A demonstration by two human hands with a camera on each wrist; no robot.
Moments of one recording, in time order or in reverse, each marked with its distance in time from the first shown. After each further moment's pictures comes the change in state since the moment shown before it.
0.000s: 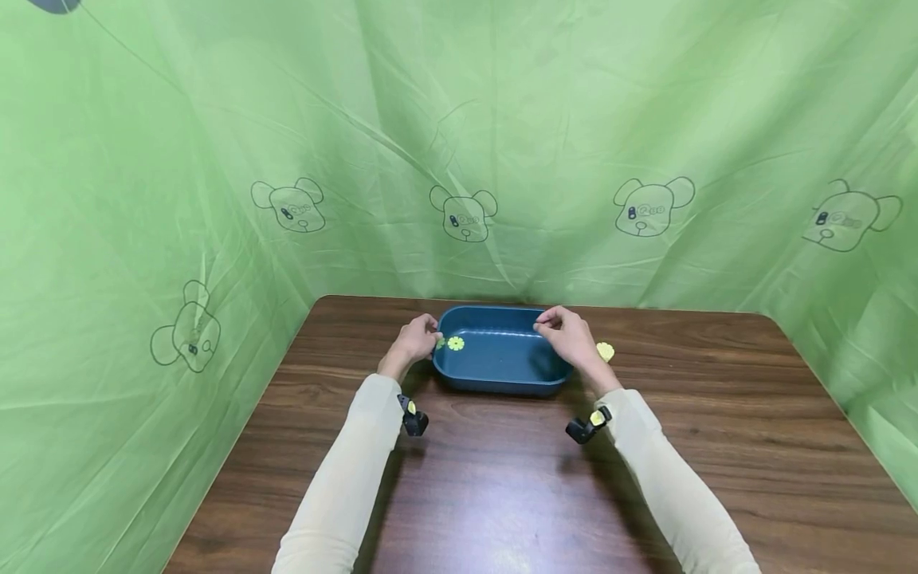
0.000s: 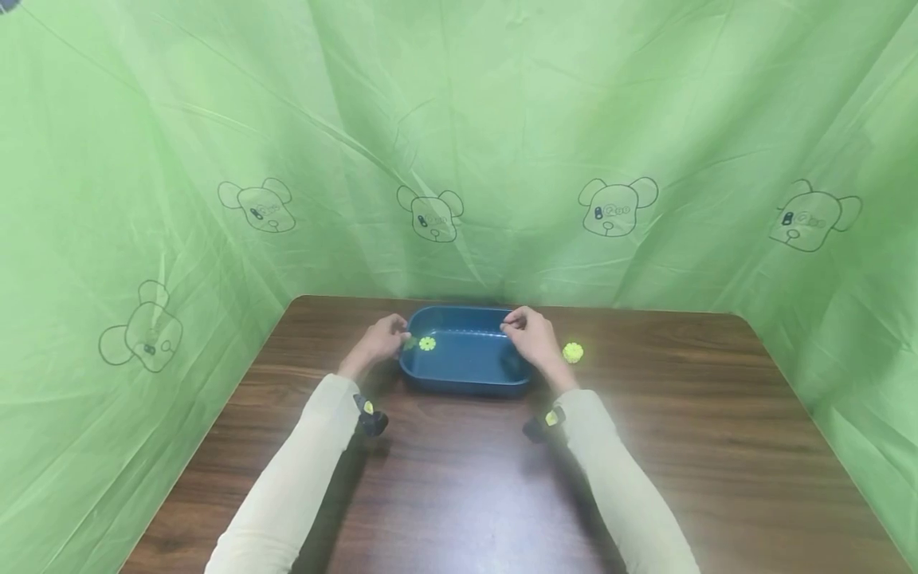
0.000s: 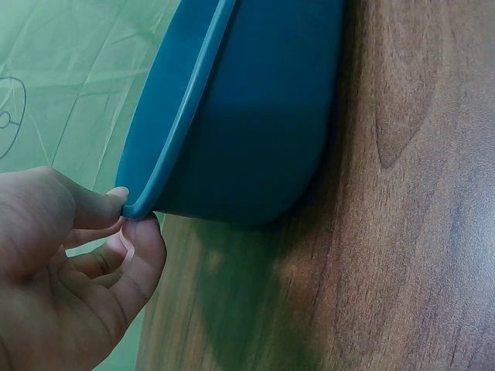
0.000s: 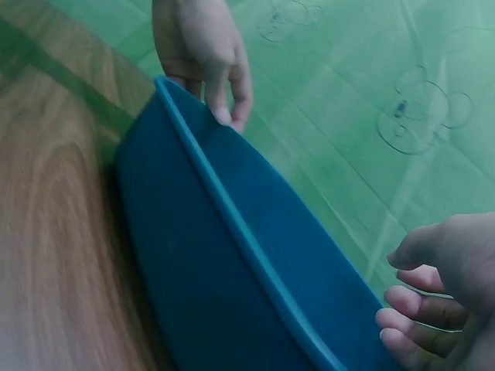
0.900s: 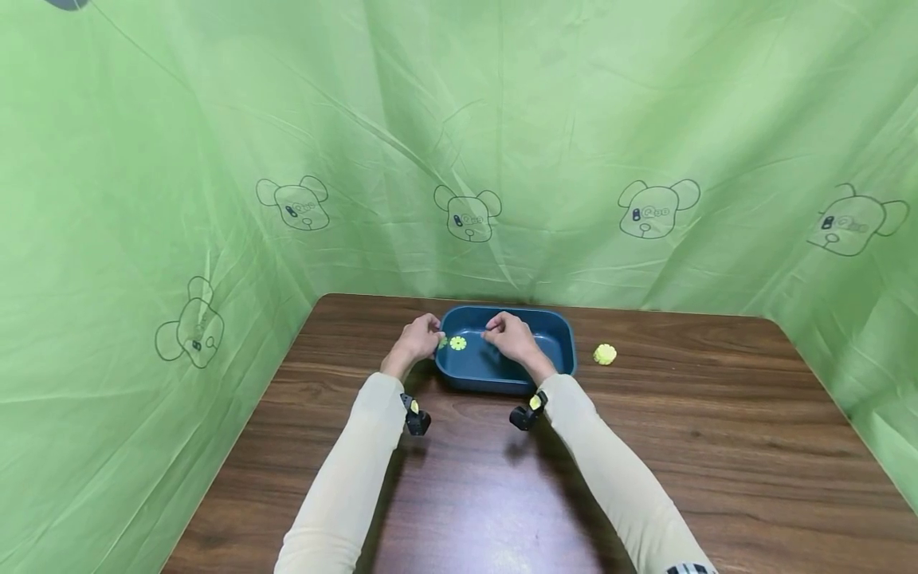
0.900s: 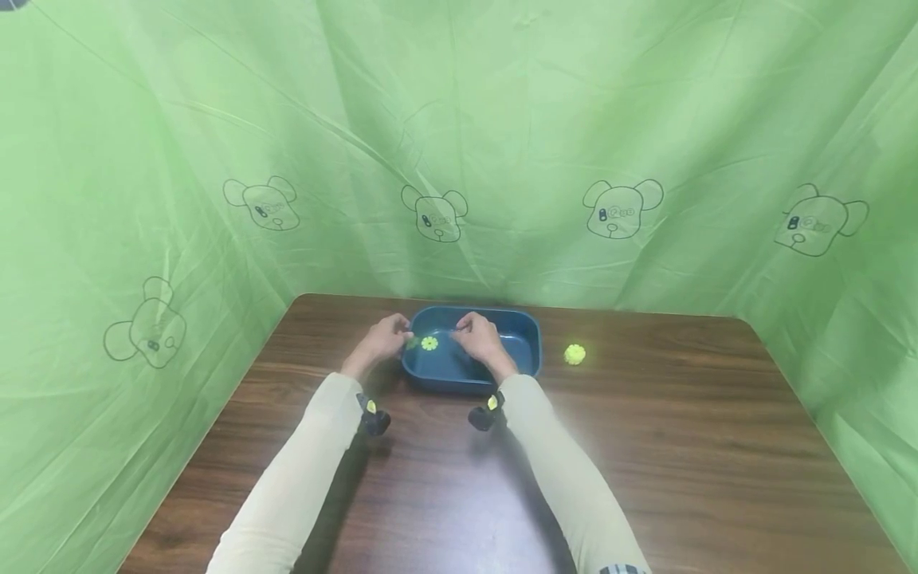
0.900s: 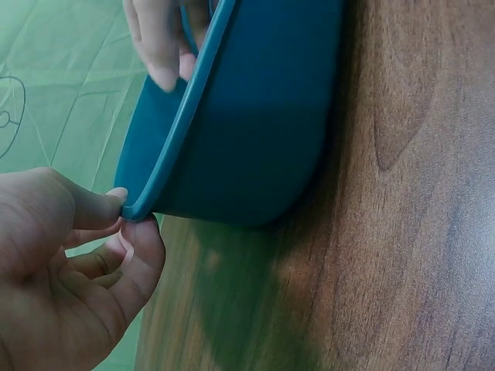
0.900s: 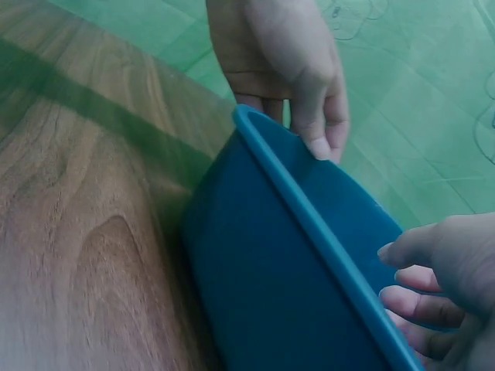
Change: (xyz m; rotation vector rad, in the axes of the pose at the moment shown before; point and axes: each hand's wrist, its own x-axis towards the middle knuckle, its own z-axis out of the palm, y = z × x) left_hand 0.000 -0.001 0.000 0.010 0.023 0.004; right_hand 0.028 -0.027 0.087 0.034 -0.163 0.051
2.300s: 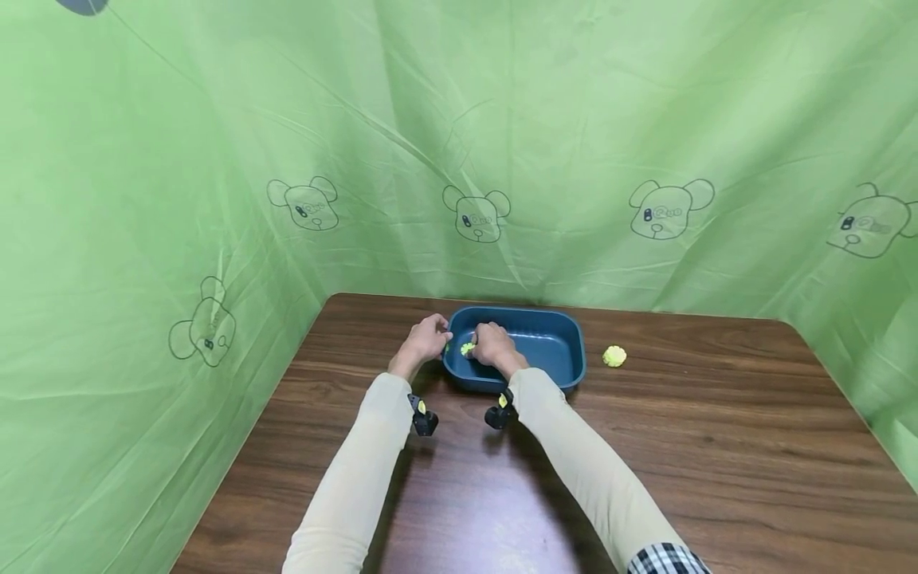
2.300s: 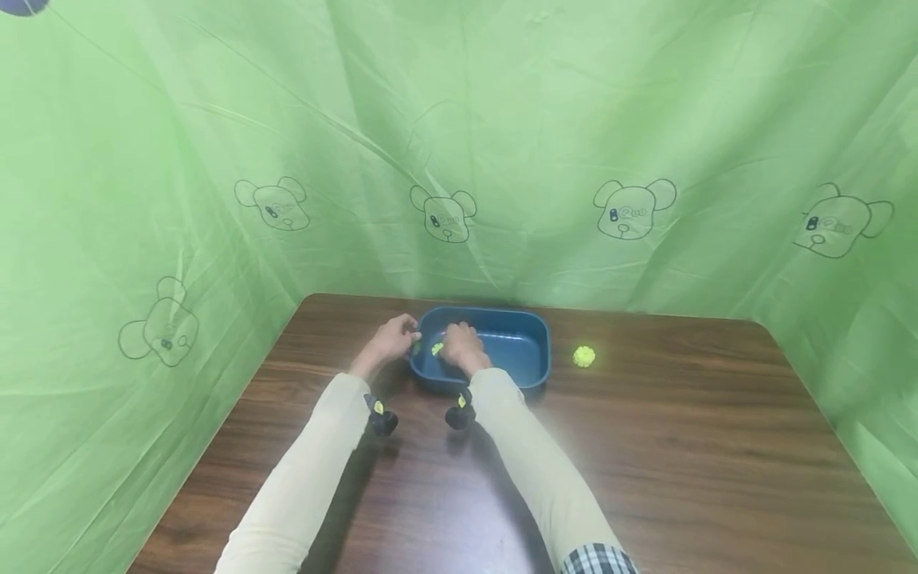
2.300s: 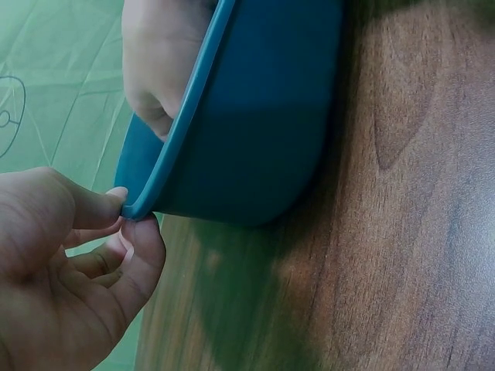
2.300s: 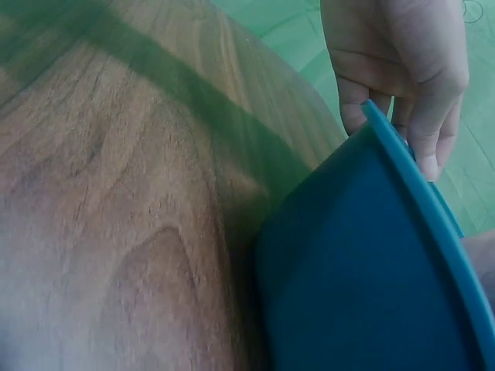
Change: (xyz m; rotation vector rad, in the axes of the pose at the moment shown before) left_hand 0.000 0.000 0.000 -0.034 -0.011 -0.001; right_hand 0.018 -0.029 0.044 -0.442 -0.160 0.047
